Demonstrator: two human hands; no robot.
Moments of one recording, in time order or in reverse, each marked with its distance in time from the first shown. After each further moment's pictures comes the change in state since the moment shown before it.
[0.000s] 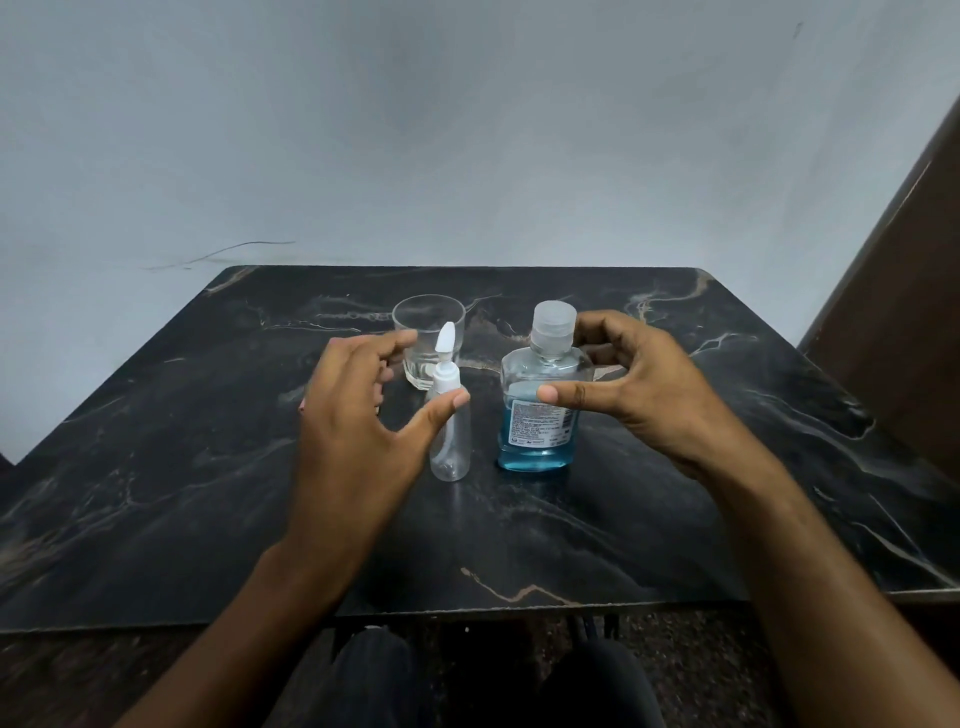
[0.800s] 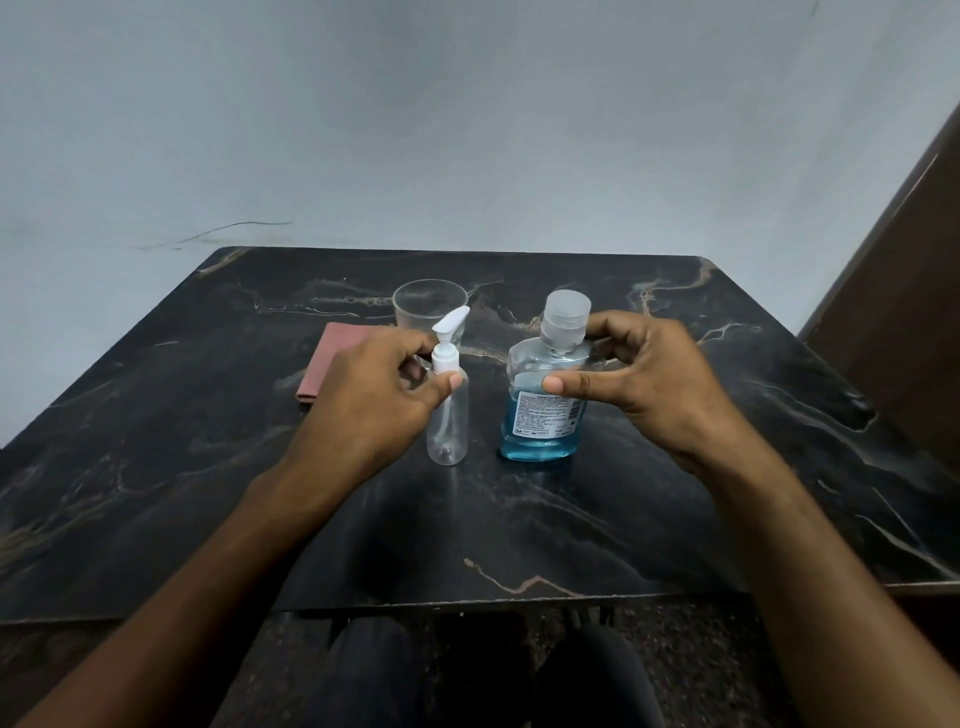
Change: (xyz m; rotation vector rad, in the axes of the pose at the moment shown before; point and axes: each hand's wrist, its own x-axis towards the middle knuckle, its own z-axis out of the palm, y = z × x) left_hand 0.036 -0.014 0.009 0.031 -0.400 -0.185; right_hand 0.002 0.005 0.005 0.095 -0.015 -0.026
